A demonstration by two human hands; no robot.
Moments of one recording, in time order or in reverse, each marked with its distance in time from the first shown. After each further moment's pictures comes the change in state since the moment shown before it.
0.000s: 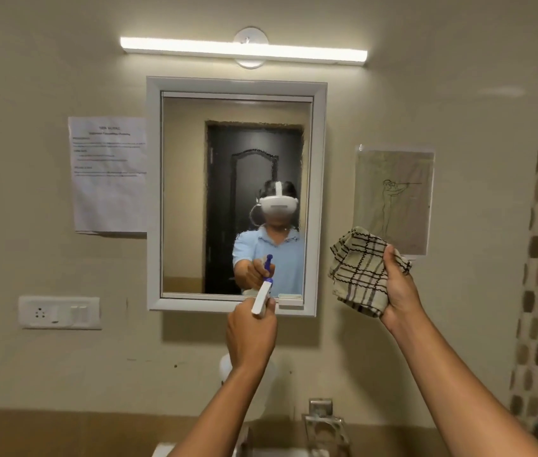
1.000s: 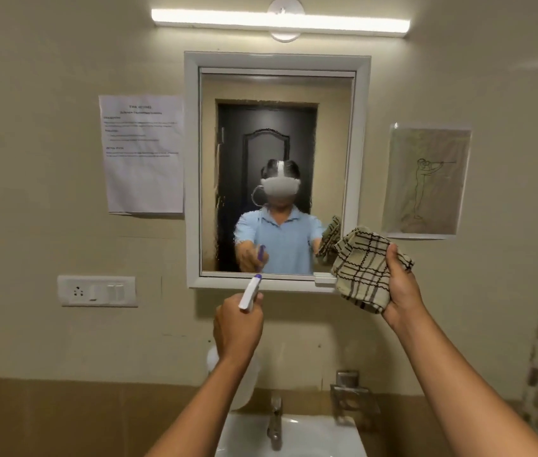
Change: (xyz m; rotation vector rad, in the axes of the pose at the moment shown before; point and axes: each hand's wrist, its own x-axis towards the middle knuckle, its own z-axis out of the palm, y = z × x) left_hand 0.026 -0.069 -0.084 0.062 0.007 -0.058; right_hand -0.040 0.061 0.043 -0.037 0.056 0.025
